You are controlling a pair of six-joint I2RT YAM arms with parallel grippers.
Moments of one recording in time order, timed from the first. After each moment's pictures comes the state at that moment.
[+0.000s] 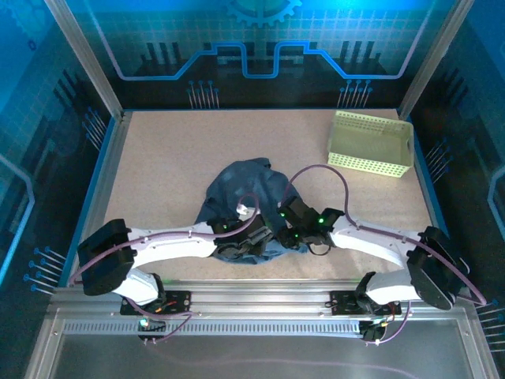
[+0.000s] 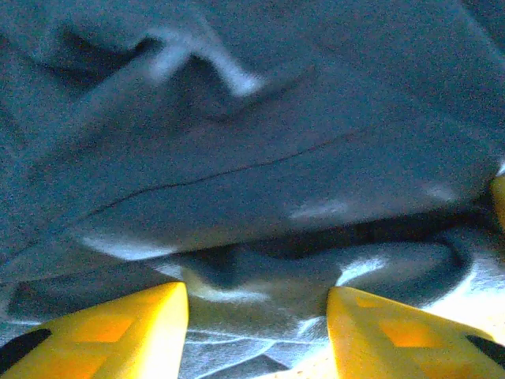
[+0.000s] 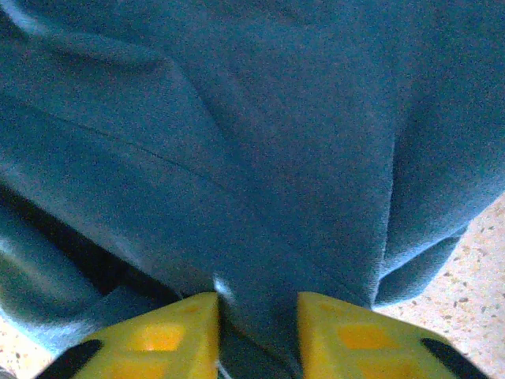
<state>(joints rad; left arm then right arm) -1.08 1.49 0.87 -0.55 -0.25 -0.95 0.85 1.33 0.74 -0.55 0.05 0.42</state>
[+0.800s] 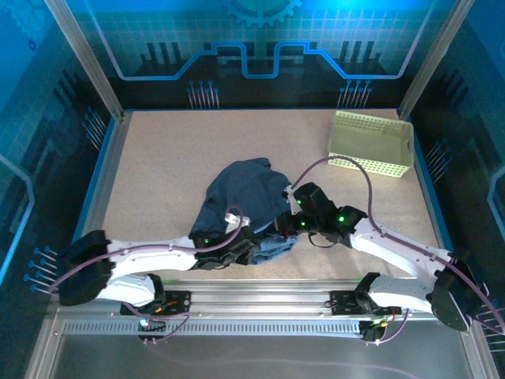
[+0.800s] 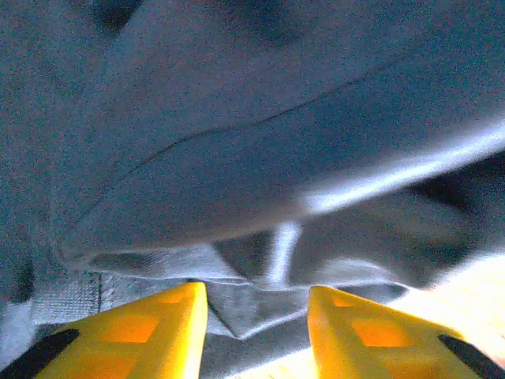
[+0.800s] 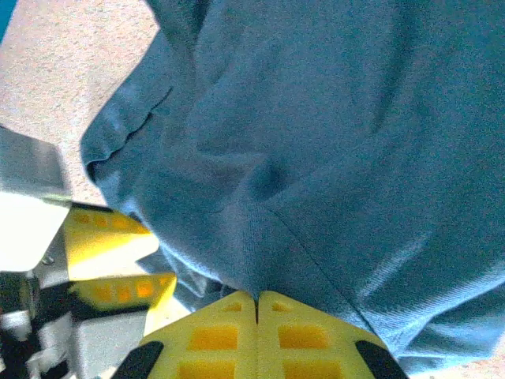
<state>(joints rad) -1.12 1.27 0.65 -0.39 -0.29 -0.89 0.78 1.15 0.75 -0.43 -0.18 0.52</state>
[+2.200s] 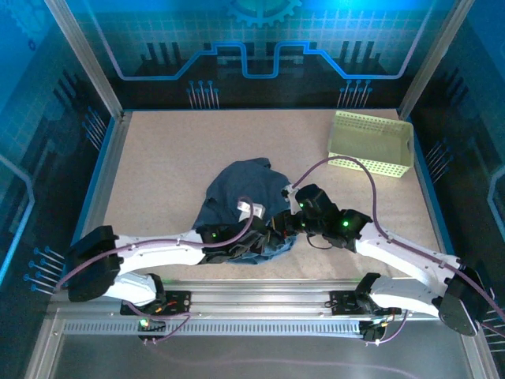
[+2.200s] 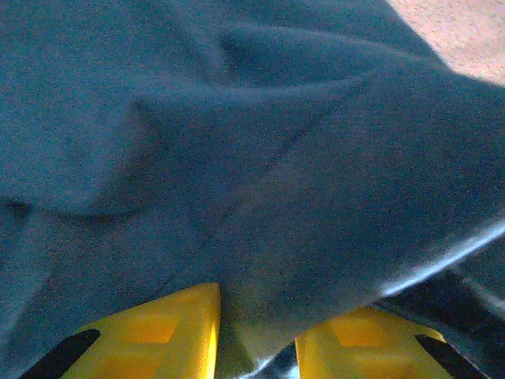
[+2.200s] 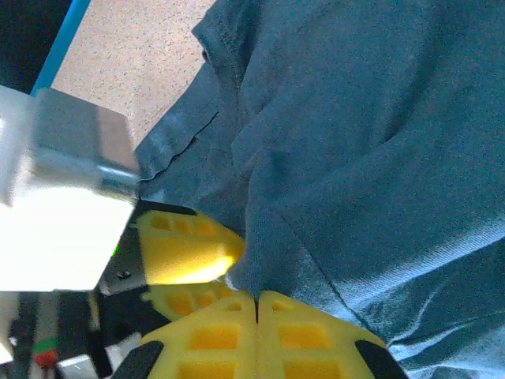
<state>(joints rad) -1.10 1.36 0.75 -0.26 -0.34 -0.81 0.81 1.09 0.75 -0.39 -0.15 0.56</state>
